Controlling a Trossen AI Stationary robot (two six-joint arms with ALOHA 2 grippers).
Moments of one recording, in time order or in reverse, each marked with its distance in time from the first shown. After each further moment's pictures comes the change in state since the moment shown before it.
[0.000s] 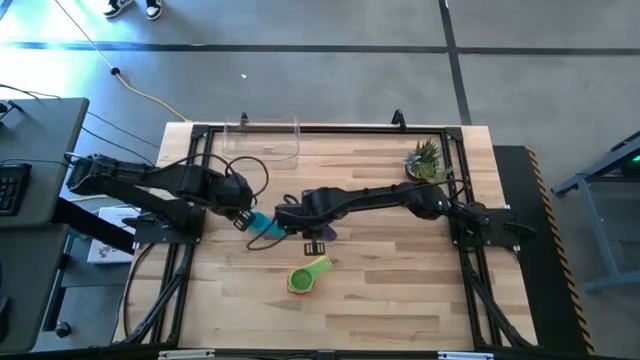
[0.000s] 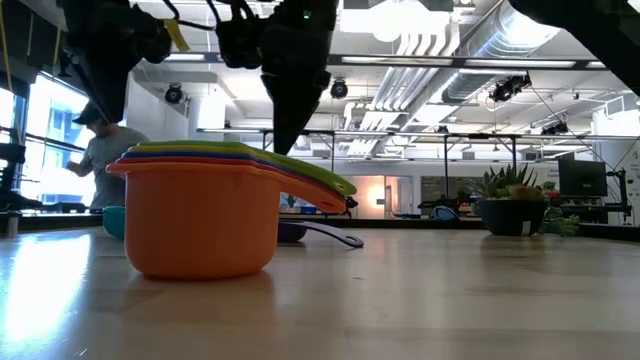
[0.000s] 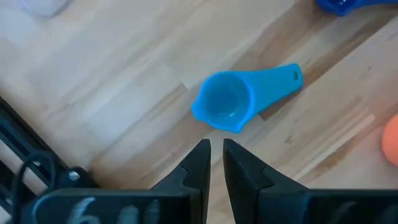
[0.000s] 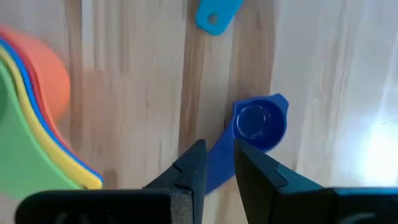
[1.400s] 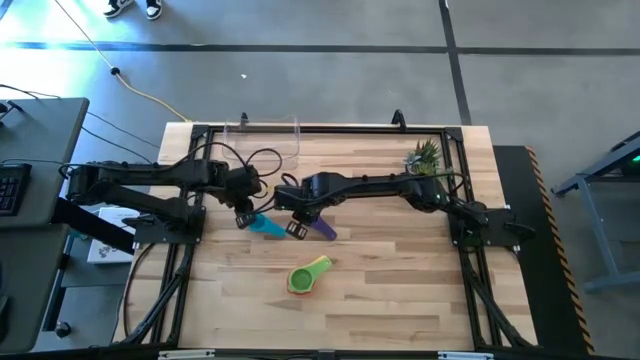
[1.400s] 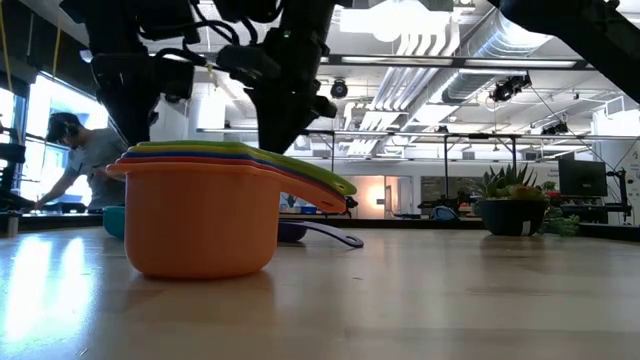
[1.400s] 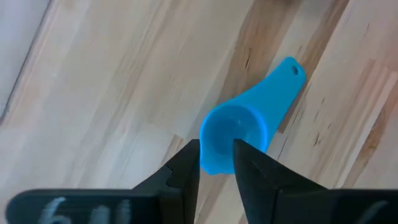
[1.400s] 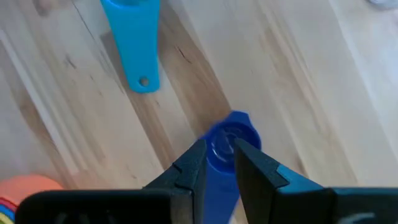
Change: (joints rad) left arm 0.259 0.001 -0.195 0.330 0.183 0.668; right arm -0.084 0.000 0.000 0.081 0.002 0.429
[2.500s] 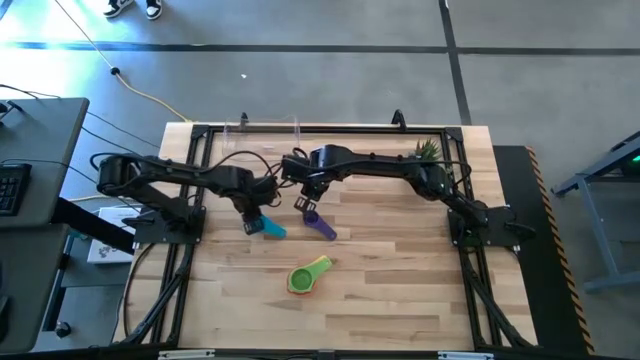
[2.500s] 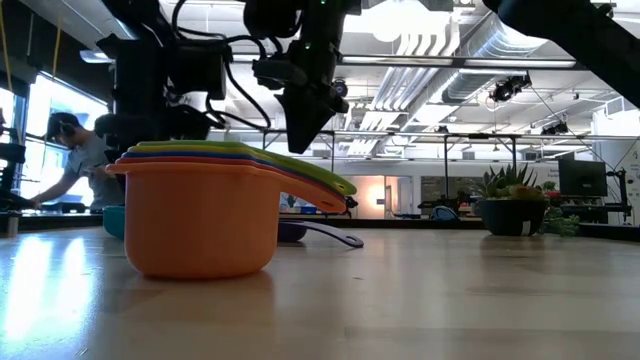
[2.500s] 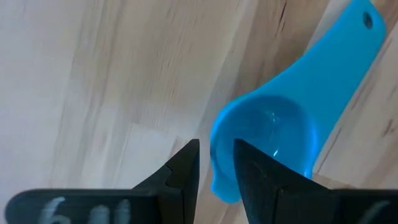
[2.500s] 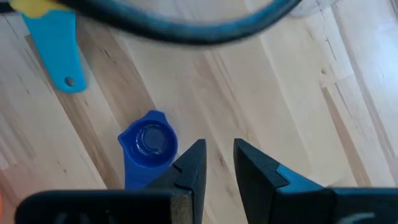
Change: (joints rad) left arm 0.000 0.310 0.001 0.067 0.006 0.104; right arm -0.124 -0.051 0.001 -0.088 0.001 -0.142
